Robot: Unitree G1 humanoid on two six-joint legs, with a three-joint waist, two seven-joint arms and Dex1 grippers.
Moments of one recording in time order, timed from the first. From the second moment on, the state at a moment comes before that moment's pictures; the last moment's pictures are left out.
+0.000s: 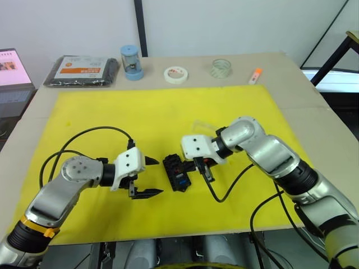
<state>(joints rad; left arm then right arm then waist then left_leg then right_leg) -0.17 0.81 -0.15 -0.41 -0.35 0.44 -1.07 -0.80 -0.64 0.59 -0.22 0.10 0.62 1.30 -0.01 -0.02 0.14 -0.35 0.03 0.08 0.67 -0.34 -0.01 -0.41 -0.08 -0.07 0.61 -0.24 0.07</state>
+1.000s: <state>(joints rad) 0.08 1.11 0.43 -0.37 -0.60 0.62 -1.24 -0.62 -1.02 0.20 -0.24 0.29 0.65 1.39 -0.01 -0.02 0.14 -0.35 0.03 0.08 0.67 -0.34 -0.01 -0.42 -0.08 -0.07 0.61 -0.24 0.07</state>
